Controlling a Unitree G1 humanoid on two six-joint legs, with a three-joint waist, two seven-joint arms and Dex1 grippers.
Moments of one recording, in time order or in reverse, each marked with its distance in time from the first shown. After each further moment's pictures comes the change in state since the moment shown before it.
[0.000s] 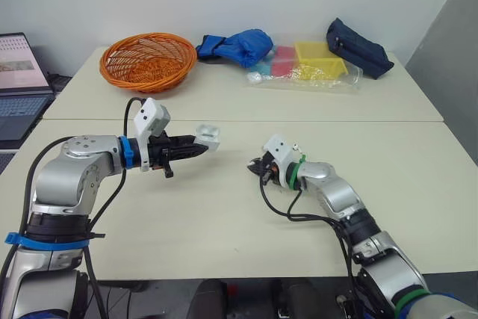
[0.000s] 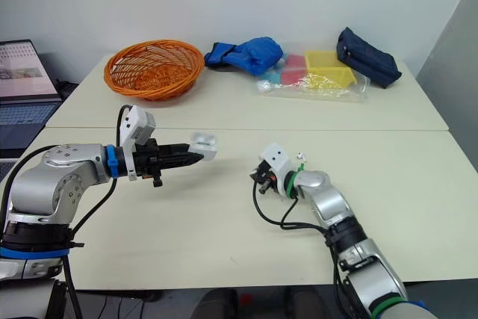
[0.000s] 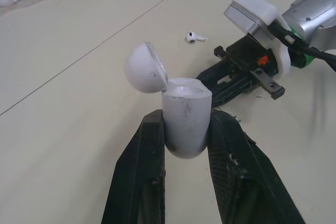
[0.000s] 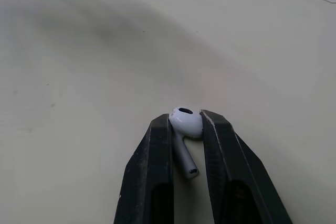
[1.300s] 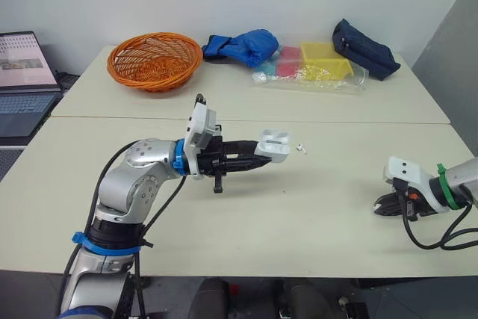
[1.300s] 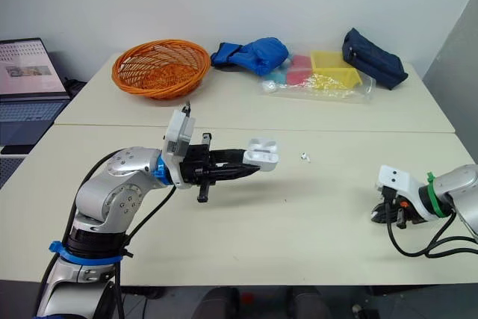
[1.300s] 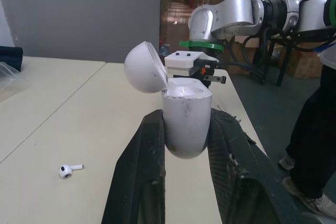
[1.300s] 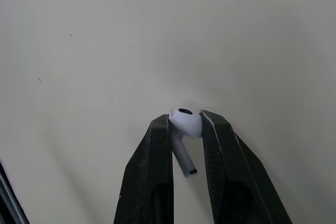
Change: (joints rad) left arm 0.002 -0.283 -0.117 -0.157 -0.139 -0.185 -0.070; right arm 0.237 -0.936 -0.081 -0.236 0.078 0.154 0.615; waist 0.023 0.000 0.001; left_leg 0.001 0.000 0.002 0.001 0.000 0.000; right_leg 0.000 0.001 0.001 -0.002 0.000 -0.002
